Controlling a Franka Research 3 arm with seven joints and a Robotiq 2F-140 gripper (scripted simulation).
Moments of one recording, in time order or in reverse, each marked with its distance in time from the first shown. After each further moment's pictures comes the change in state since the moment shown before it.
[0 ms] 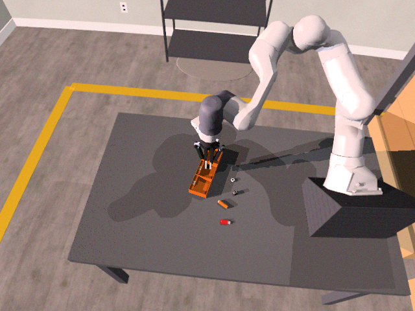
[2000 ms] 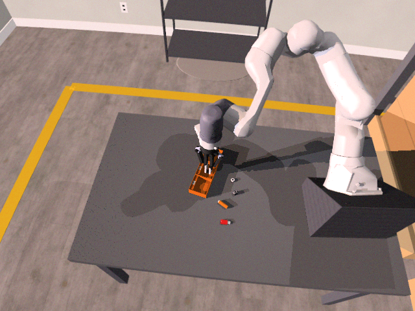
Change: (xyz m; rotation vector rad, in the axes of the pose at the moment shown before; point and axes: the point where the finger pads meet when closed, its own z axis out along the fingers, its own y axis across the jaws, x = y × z) arm 0.000 0.001 0.043 0.008 0.009 0.182
